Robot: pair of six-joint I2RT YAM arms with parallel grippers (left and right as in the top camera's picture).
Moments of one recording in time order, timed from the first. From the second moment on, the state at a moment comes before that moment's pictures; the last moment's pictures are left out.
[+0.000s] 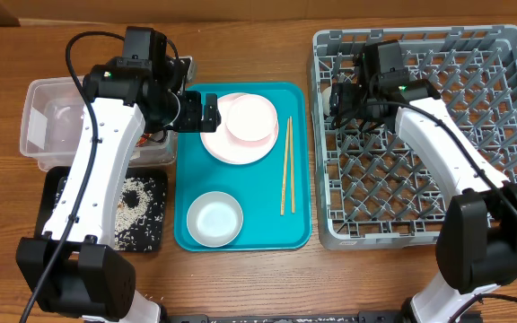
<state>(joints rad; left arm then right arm) -0.12 1.73 1.64 -1.14 0.26 -0.10 0.20 1.84 1.43 -0.62 -0.06 0.25</state>
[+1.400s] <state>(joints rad) -0.12 1.73 1.64 -1.14 0.26 -0.10 0.20 1.88 1.42 -0.57 -0.06 0.25</state>
